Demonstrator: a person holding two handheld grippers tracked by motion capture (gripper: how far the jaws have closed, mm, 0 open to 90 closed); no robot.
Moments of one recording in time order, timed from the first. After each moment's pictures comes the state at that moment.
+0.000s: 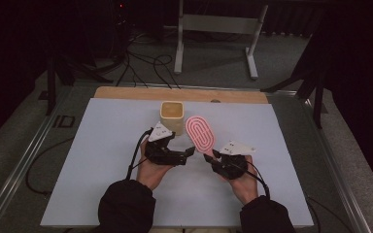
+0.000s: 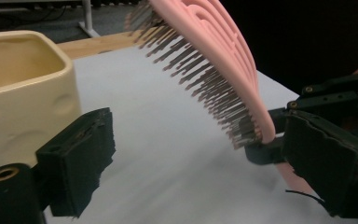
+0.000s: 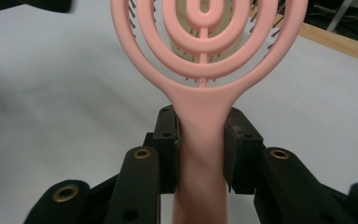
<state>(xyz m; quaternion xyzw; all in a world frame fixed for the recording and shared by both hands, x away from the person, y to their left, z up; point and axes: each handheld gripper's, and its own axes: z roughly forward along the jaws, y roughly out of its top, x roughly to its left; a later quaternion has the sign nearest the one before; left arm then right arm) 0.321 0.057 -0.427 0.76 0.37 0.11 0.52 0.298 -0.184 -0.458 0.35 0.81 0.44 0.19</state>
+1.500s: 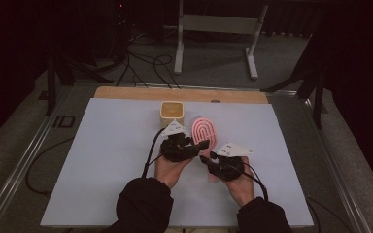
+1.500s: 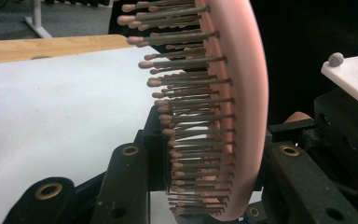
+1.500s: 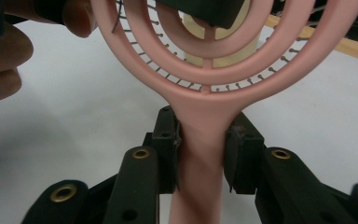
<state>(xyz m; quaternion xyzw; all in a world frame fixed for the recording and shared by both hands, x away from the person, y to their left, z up) 0.328 0.025 -0.425 0.74 0.36 0.03 0.57 0.295 -0.175 -0.460 0.34 0.80 0.46 0.18</state>
